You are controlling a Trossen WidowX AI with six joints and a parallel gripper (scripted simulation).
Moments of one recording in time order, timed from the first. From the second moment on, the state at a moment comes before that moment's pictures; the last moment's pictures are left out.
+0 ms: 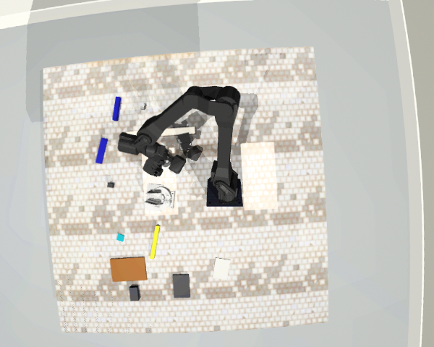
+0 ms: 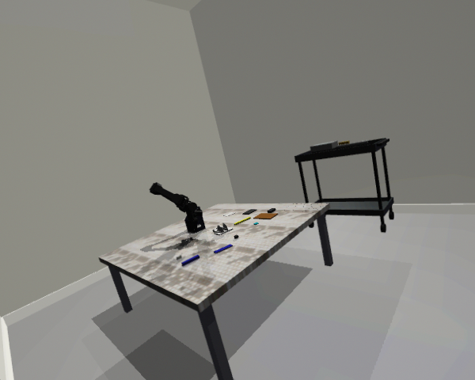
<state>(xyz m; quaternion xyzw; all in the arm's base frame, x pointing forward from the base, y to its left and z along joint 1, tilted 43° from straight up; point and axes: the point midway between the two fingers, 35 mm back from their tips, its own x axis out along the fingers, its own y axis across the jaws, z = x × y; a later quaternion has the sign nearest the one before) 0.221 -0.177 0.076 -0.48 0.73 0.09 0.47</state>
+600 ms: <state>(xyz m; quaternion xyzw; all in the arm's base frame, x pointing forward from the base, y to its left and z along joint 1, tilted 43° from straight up) 0.246 -0.138 0.039 -0.38 0.74 -0.05 0.56</state>
